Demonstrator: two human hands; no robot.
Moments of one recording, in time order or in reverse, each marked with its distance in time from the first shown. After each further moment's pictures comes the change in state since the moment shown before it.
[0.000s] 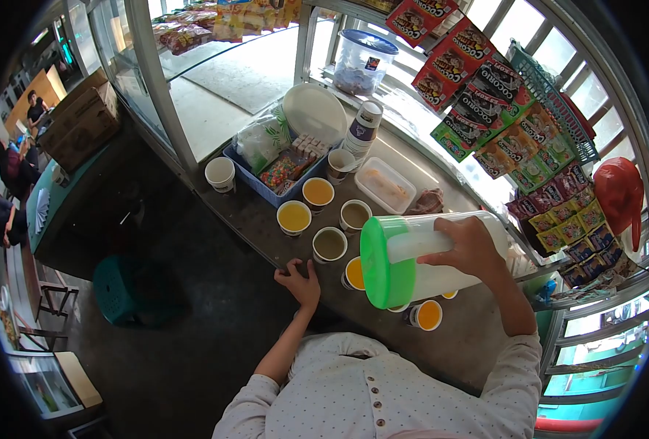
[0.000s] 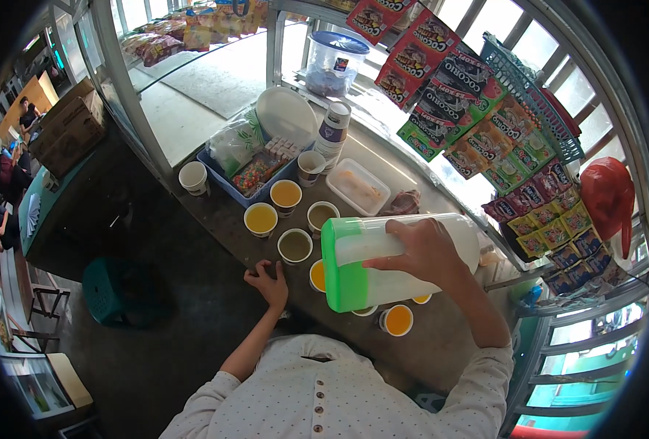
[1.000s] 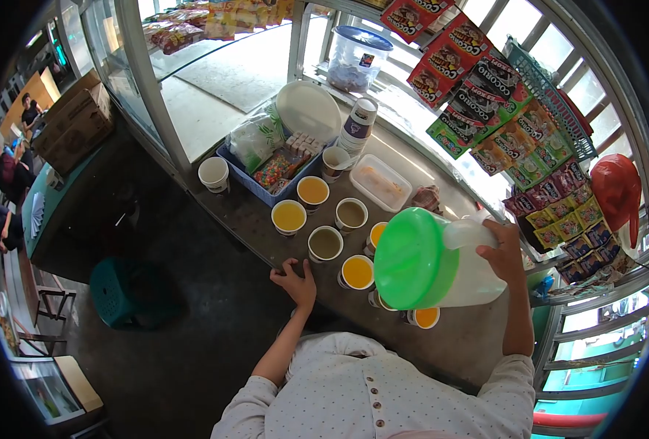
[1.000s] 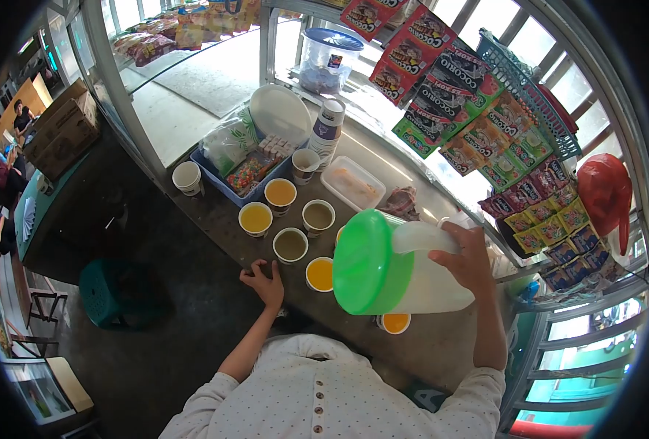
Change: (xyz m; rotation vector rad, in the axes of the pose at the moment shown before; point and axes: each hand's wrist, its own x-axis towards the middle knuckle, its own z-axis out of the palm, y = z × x) left_hand 0.001 -0.001 0.000 -0.010 -0.017 -0.004; right_hand -0.066 0.066 0.003 0.148 0.322 0.332
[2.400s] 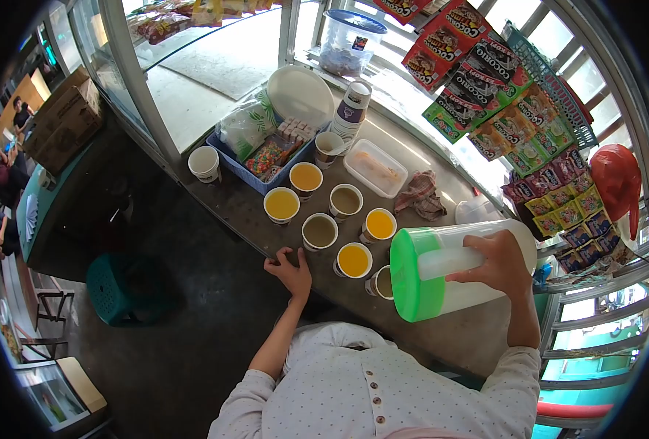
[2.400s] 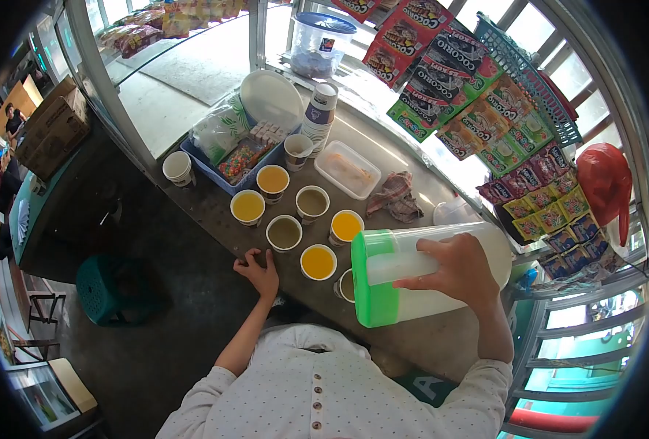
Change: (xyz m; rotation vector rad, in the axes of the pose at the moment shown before) left_hand 0.000 -0.005 0.001 -0.028 -0.026 0.000; right_hand -0.010 -0.059 -0.010 -0.278 -0.230 -0.316
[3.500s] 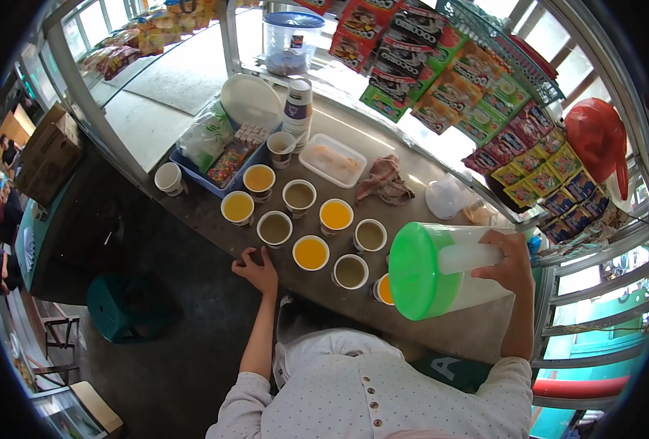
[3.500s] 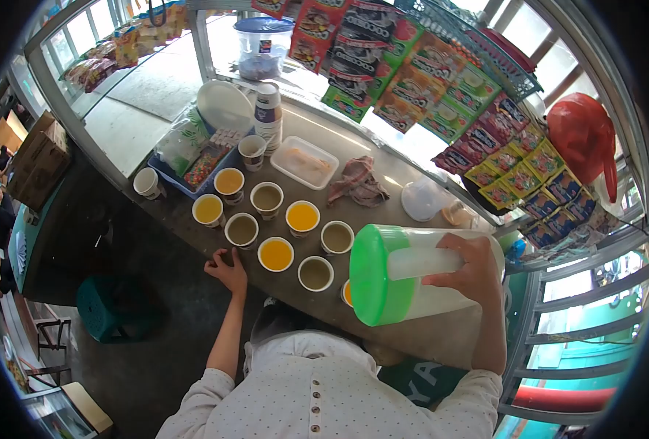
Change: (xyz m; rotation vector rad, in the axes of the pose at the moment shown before) left_hand -0.001 0.003 0.002 0.104 0.032 0.020; right_hand -0.104 0.084 -0.013 0.186 0.212 0.196
